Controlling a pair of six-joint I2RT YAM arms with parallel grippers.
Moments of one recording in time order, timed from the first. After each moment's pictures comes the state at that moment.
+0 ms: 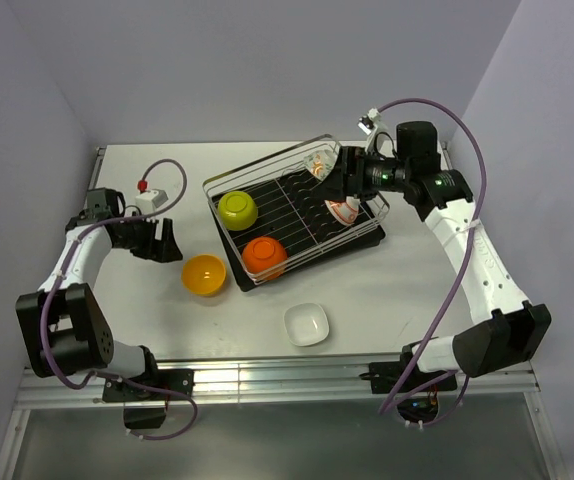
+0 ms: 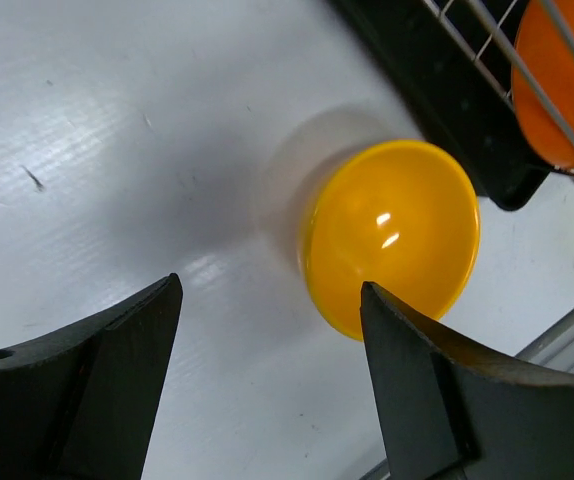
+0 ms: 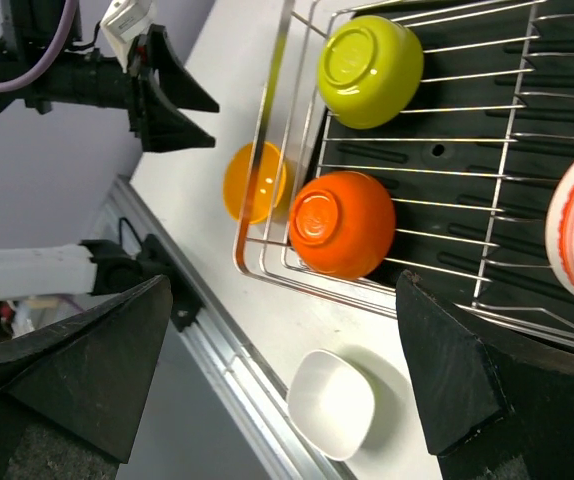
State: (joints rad) left arm 0.19 1.41 1.00 -0.72 0.63 0.40; right arm 0.23 1.35 1.45 -0.66 -0.73 0.32
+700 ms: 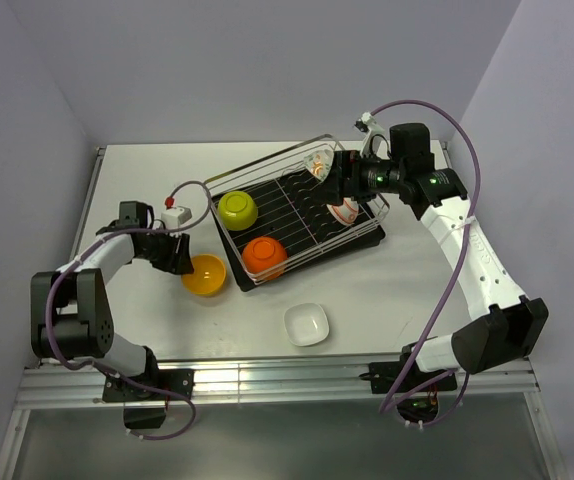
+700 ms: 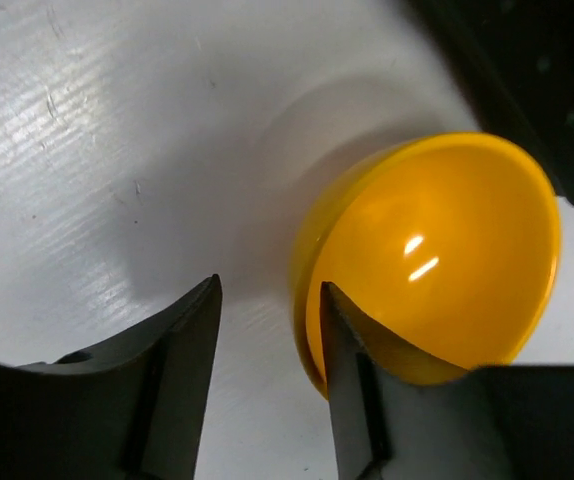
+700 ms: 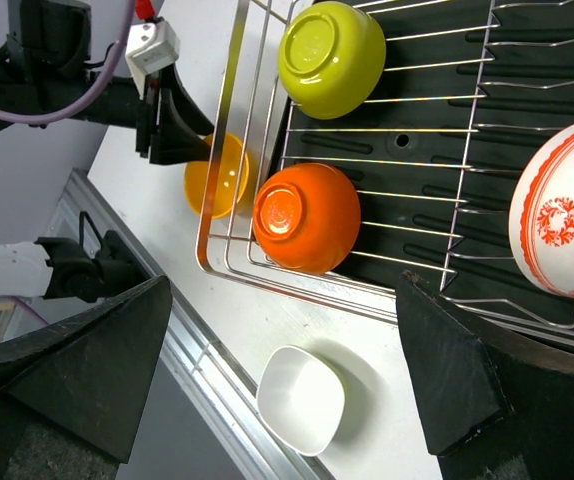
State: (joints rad) left arm 0.05 1.49 0.84 -0.51 0.54 0.36; right arm 0.26 1.37 1.45 -0.69 -0.65 0.24
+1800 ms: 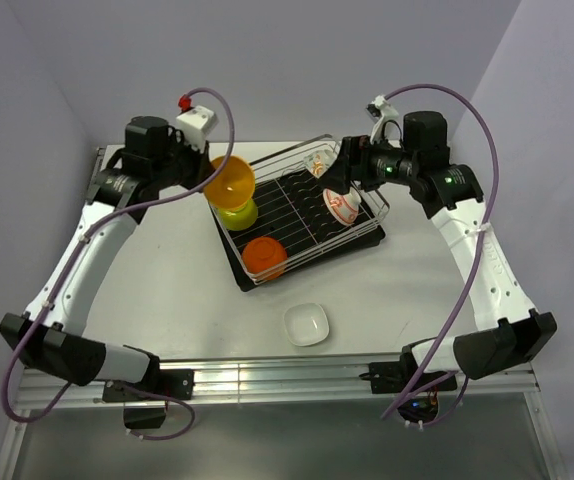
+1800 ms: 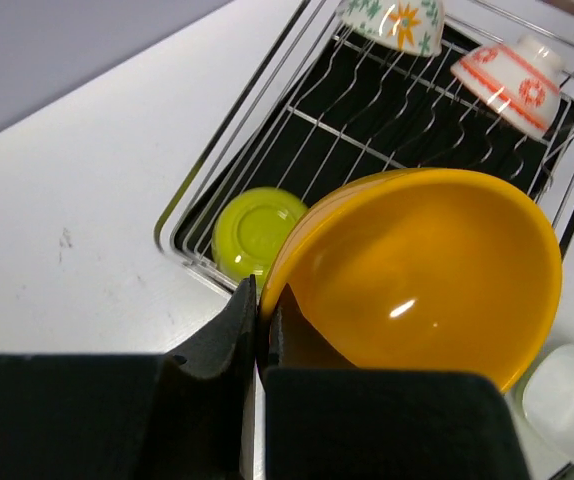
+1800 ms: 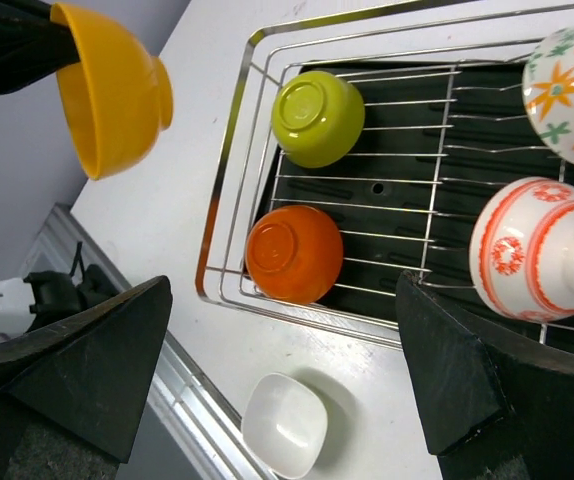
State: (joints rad) left arm -0.31 1.35 1.53 -0.66 0.26 0.12; right arm 0.25 1.35 1.56 -0.71 -0.58 0.23
